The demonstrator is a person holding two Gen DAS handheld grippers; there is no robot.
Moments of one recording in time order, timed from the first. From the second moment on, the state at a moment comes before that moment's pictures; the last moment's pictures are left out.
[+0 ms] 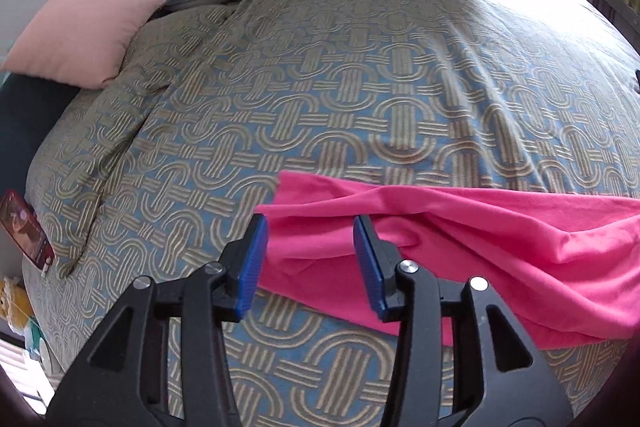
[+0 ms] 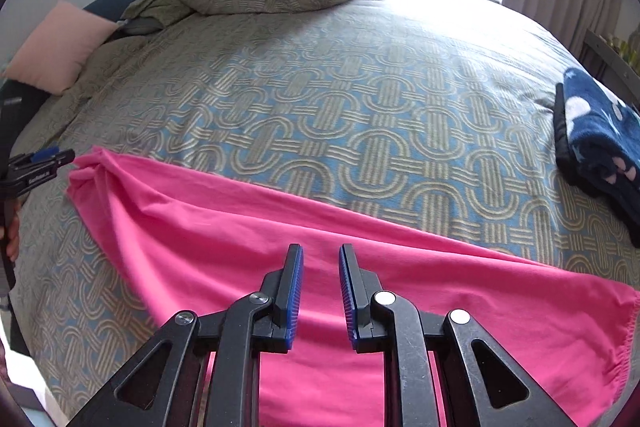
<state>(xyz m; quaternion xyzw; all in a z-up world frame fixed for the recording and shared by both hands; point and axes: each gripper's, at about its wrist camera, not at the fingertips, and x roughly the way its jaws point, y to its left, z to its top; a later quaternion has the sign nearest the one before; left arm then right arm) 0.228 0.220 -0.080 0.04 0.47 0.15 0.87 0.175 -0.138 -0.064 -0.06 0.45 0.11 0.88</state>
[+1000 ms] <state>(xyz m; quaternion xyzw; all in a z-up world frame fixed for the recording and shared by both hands) 0.234 0.279 -0.115 -0.08 0.48 -0.02 0.87 0.255 0.151 -0.105 -0.22 0.49 0.33 0.77</state>
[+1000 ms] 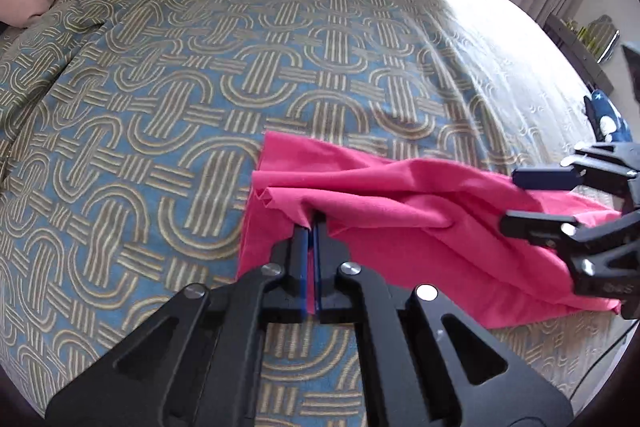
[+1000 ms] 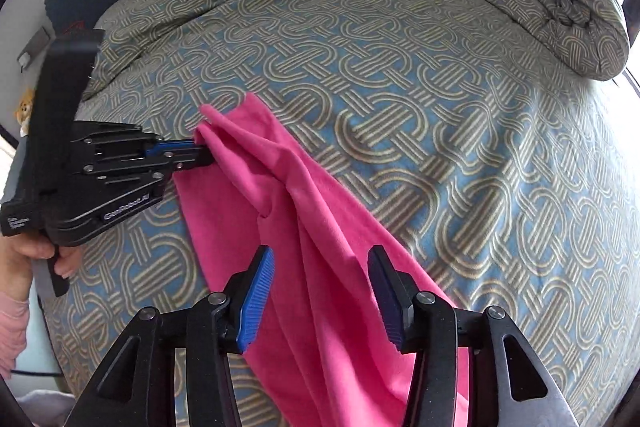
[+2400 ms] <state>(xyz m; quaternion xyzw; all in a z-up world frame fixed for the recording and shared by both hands) 0.244 0.313 -0.098 -0.13 0.46 -0.03 0.88 0.234 -0.004 -0.120 -0.19 0.53 0.28 0.78</state>
